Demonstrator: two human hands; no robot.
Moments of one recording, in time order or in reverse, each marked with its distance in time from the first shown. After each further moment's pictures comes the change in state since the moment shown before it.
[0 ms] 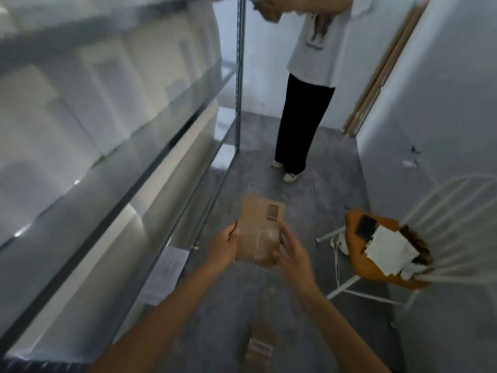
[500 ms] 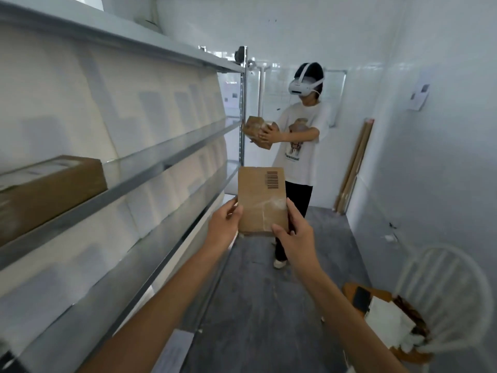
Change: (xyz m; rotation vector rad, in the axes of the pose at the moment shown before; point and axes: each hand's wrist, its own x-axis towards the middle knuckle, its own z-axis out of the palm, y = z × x) left_hand -0.129 0.241 -0.144 -0.159 0.264 0.481; right_hand -0.059 -0.273 0.002 -0.107 0.179 -0.505
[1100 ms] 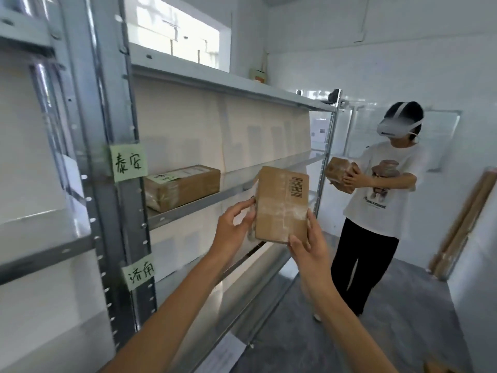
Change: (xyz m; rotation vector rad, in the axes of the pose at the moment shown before) left_hand -0.131 0.059 -0.140 -0.088 0.300 0.071; right_hand -0.092 -0.095 0.066 0.523 -0.304 -0.034
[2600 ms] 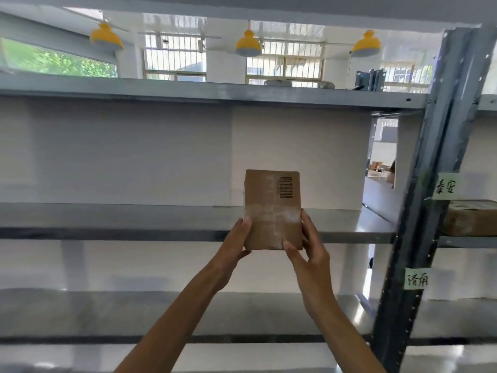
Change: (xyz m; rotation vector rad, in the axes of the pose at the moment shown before) left_hand -0.390 0.164 -0.423 0.145 0.607 -0.217; right_hand -0.345 -0.136 0.407 0.362 -0.754 -0.013
